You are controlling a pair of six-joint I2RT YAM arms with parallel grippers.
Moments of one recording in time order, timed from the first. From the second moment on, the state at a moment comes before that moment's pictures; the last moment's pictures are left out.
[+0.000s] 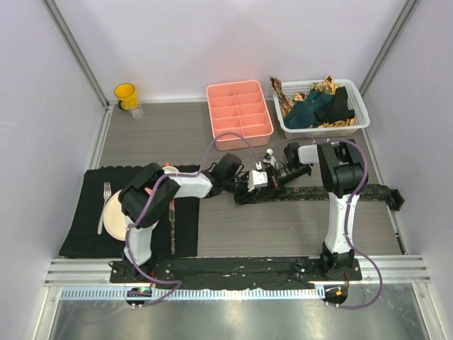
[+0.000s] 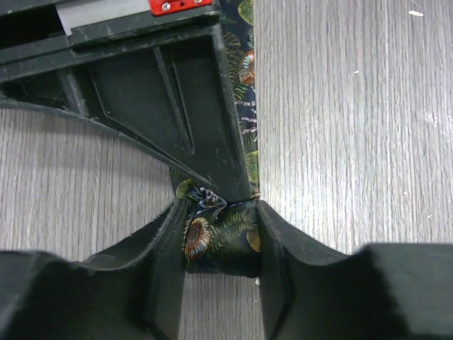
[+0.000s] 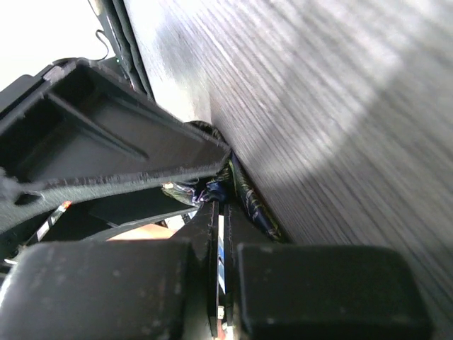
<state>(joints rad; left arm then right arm) -0.80 1.95 1.03 0.21 0.61 0.46 0.19 2.14 1.17 -0.70 -1.06 -0.06</state>
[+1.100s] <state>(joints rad) -0.82 1.92 1.08 0.03 0.53 0.53 0.23 2.04 1.18 -0.74 -0.96 0.06</state>
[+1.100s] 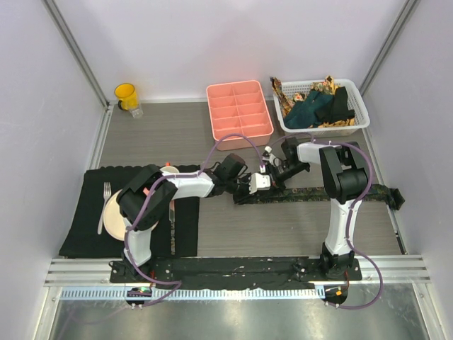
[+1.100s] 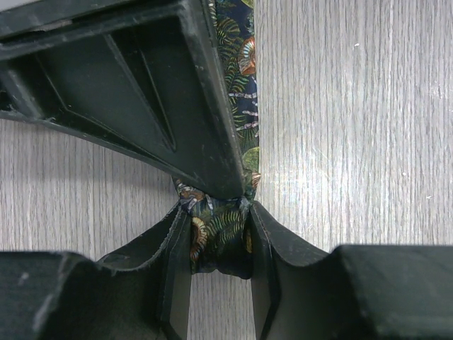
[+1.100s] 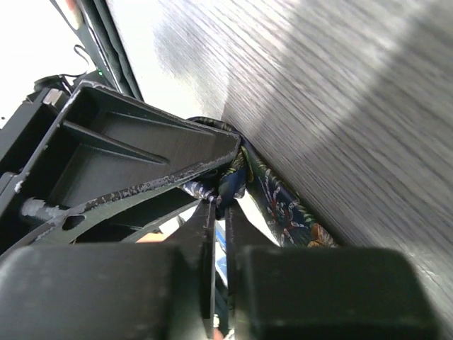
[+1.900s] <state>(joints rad) -0.80 1.92 1.10 0.00 0.57 0.52 0.23 2.07 1.22 -0.78 -0.91 0.00</state>
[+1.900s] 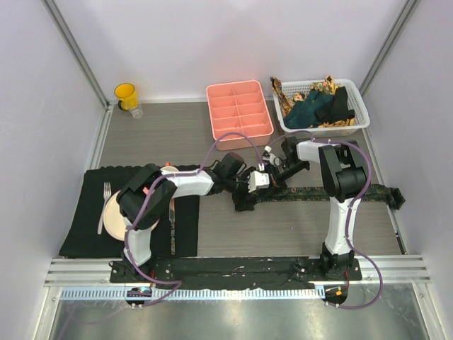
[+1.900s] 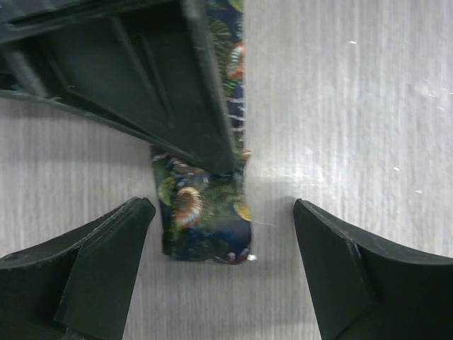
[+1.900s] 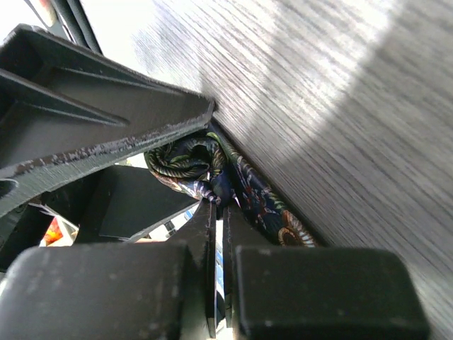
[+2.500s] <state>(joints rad) -0.81 2.00 1.19 0.01 0.56 0.51 0.24 2.07 1.26 -0.78 -0.92 0.01</state>
